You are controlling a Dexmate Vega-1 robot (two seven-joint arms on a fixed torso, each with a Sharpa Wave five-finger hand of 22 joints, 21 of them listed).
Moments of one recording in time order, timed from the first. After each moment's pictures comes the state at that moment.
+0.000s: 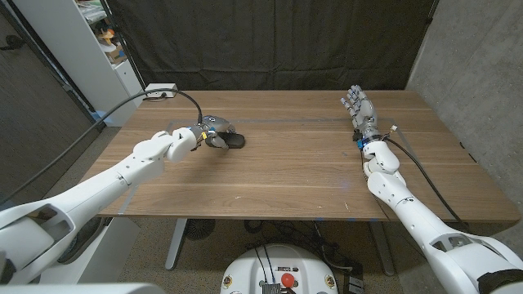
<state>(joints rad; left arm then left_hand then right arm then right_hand) 0.61 0.84 0.71 -1.51 0.82 -0.04 -0.08 1.11 -0.05 0.34 -0.18 0.18 0.59 0.00 0.32 0.20 0.59 -0.09 0.41 0.28 0.67 -0.05 0.38 0.20 0.70 0.00 0.40 0.20 -0.77 -0.34 -0.27 -1.14 0.74 0.50 0.09 0.42 0.14 0.31 -0.09 0.17 0.24 0.02 0.20 0.19 0.19 0.05 0.21 0.20 0.11 0.00 0.23 0.25 0.33 0.00 0.19 0.17</state>
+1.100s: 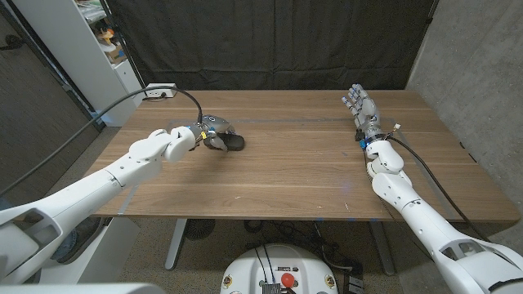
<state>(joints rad) 0.65 0.89 0.67 -1.63 0.84 -0.01 -0.14 1.10 -0.04 0.34 -0.17 0.18 0.59 0.00 0.32 0.20 0.59 -0.09 0.40 0.29 0.68 -0.06 0.37 0.20 0.71 0.00 0.40 0.19 -0.81 -0.39 -0.28 -1.23 0.72 0.46 0.04 0.42 0.14 0.31 -0.09 0.17 0.24 0.02 0.20 0.19 0.19 0.05 0.21 0.20 0.12 0.01 0.23 0.25 0.34 0.00 0.19 0.17</state>
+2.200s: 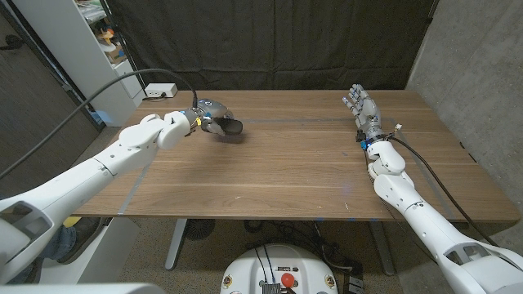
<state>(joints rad) 0.63 0.92 0.60 -1.68 0.84 -0.05 -0.14 1.10 -0.04 0.33 -0.17 0.18 0.59 0.00 0.32 0.20 0.60 -0.08 0.41 0.29 0.69 -0.06 0.36 0.20 0.70 0.00 0.40 0.19 -0.84 -0.41 -0.28 -1.27 0.71 0.46 0.02 0.41 0.14 0.31 -0.09 0.17 0.24 0.02 0.20 0.19 0.19 0.05 0.21 0.20 0.12 0.01 0.23 0.25 0.34 0.00 0.19 0.17</state>
